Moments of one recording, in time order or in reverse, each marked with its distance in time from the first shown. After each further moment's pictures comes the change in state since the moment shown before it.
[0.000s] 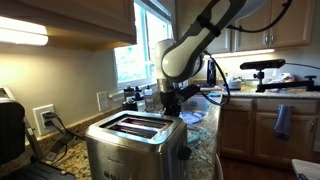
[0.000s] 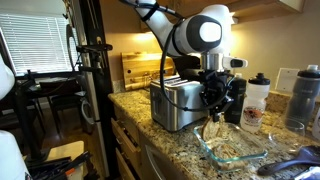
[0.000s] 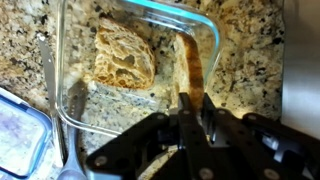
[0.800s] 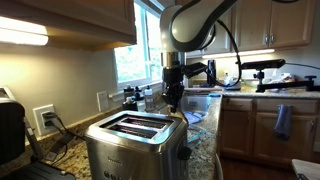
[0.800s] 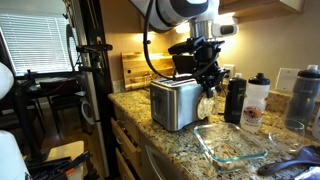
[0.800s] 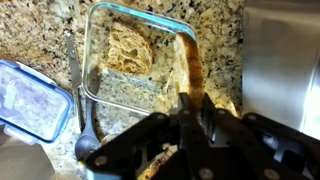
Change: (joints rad) arm 0.018 -0.231 0.013 -0.074 -0.006 -0.086 0.000
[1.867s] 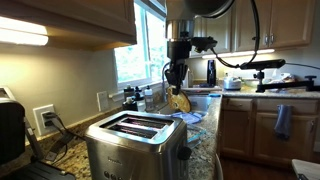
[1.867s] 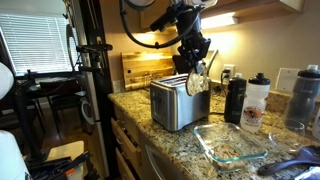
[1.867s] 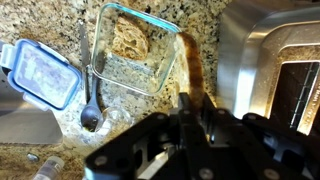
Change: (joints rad) arm 0.002 -0.220 0.071 -0.056 -0.031 -0.086 -0.001
